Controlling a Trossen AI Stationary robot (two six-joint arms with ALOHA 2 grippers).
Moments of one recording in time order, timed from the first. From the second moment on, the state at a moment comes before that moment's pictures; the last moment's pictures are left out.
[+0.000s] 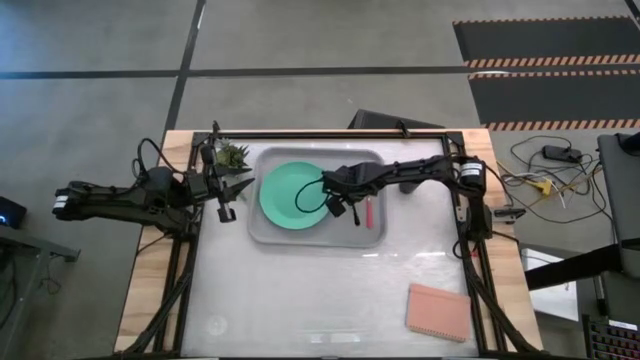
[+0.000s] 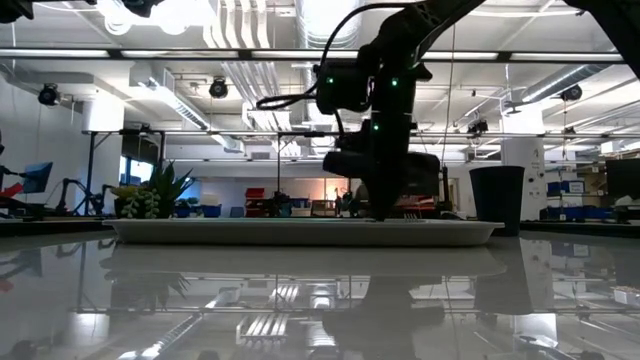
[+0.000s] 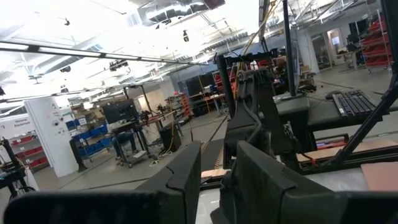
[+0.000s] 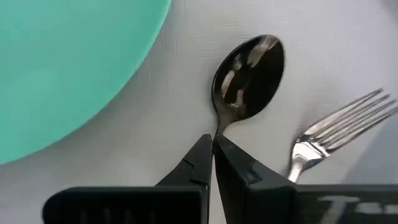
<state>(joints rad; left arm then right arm) -0.01 0.51 0.48 0.30 -0.24 0.37 -0.19 2.01 1.43 -0.81 0.24 0.70</state>
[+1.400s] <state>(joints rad) -0.01 0.51 0.48 0.30 -0.24 0.37 -0.10 1.99 1.32 -0.82 0.24 0.81</state>
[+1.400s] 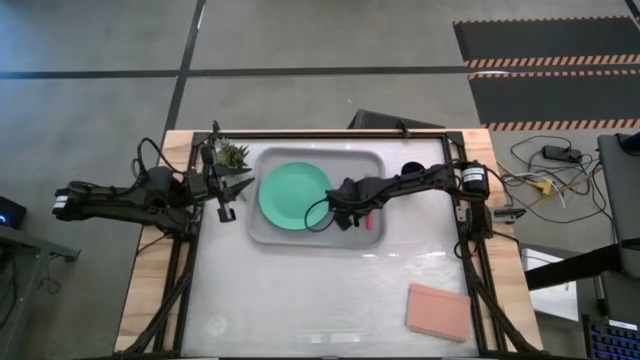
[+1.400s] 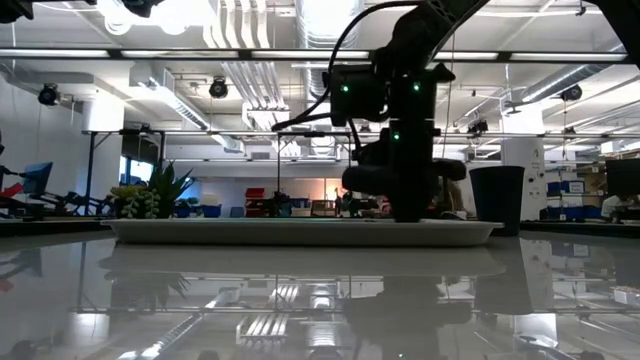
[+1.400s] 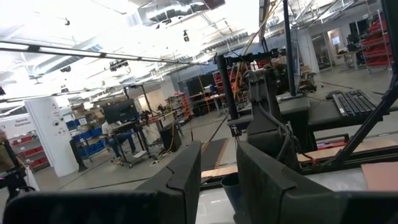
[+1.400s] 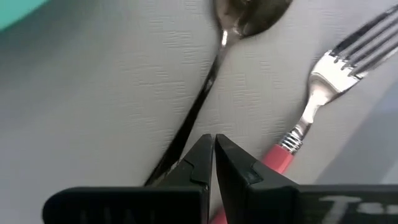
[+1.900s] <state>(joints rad) -0.01 0.51 0.48 0.30 -0.24 0.37 -0.09 1.99 1.33 -0.76 0.20 0.81</state>
